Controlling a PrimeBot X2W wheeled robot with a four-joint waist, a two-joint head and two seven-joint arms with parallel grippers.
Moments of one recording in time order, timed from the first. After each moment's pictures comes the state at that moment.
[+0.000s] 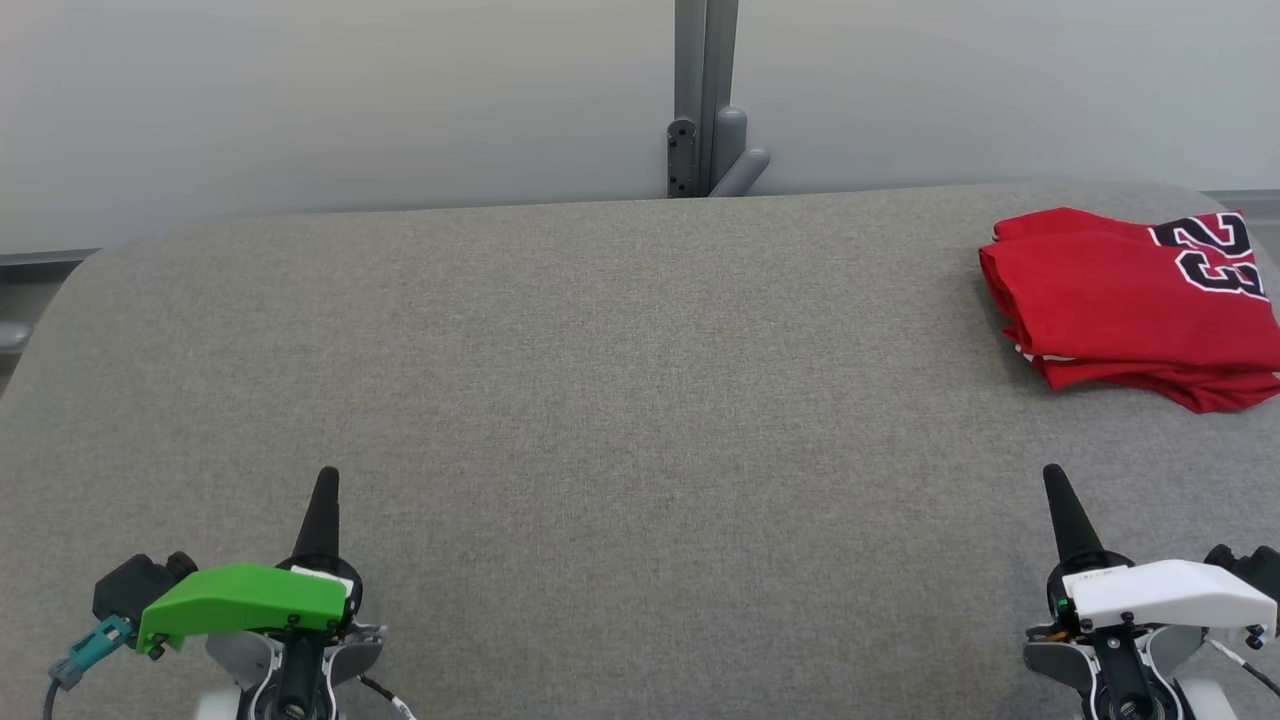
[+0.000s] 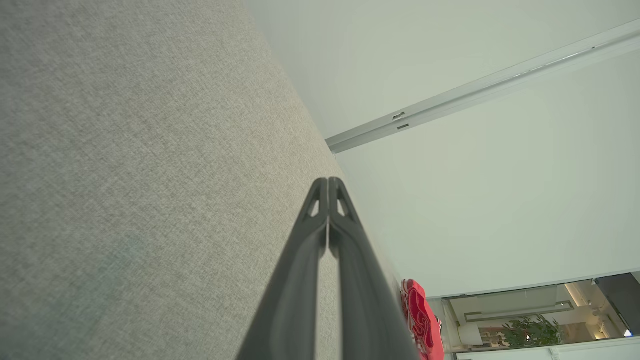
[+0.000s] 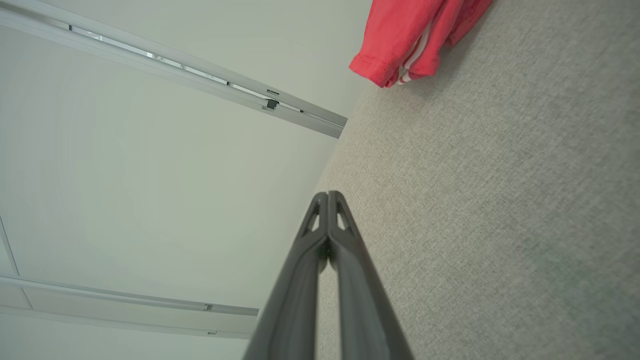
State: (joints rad) left arm -0.17 0.05 0.01 0.38 -1.20 -0.10 0.03; right arm -0.06 -0.06 -0.07 0.24 1.22 0.13 -0.04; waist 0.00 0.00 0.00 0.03
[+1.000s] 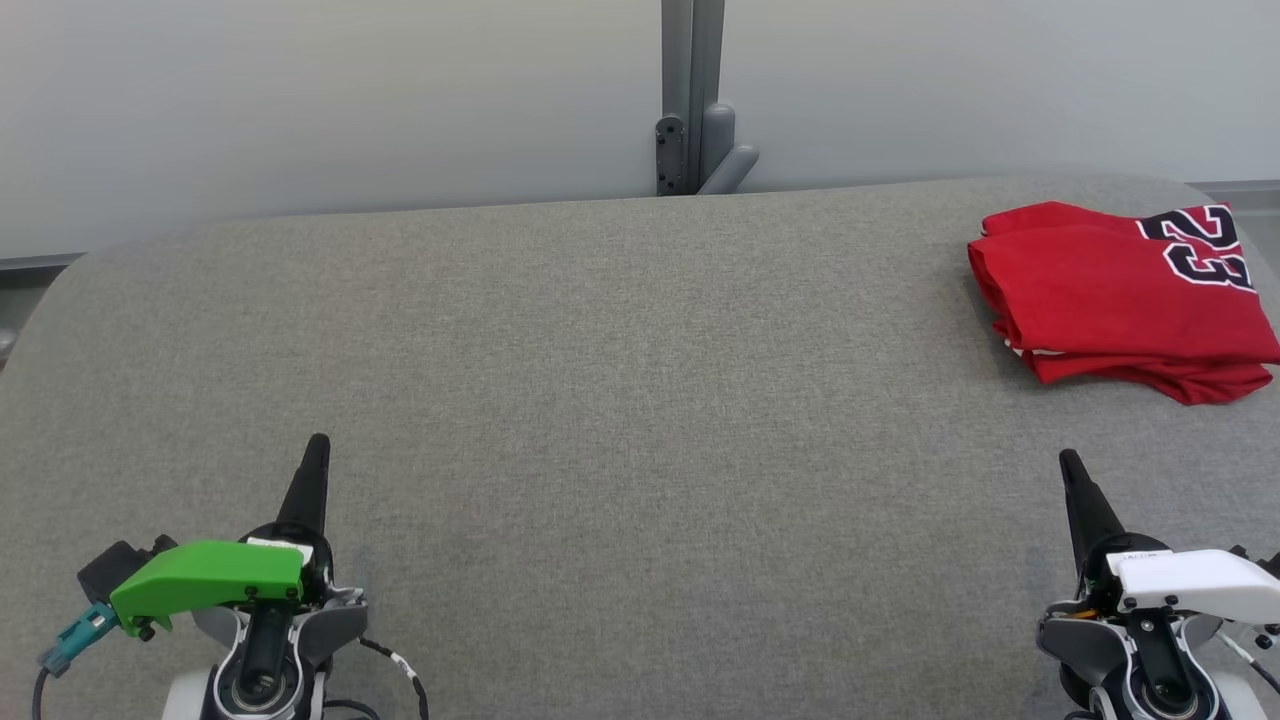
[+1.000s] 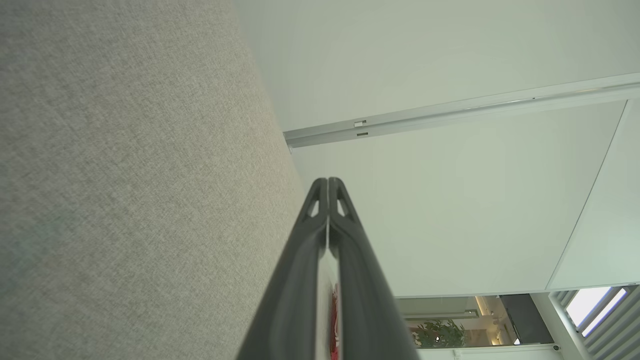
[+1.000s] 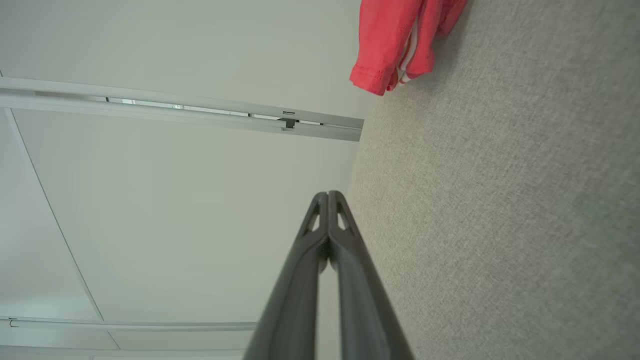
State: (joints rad) left arm -0.22 0.05 0.04 0.39 -1.43 -0.11 0.10; right arm -0.08 -0.06 -0.12 0.24 1.45 0.13 0.02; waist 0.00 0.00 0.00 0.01
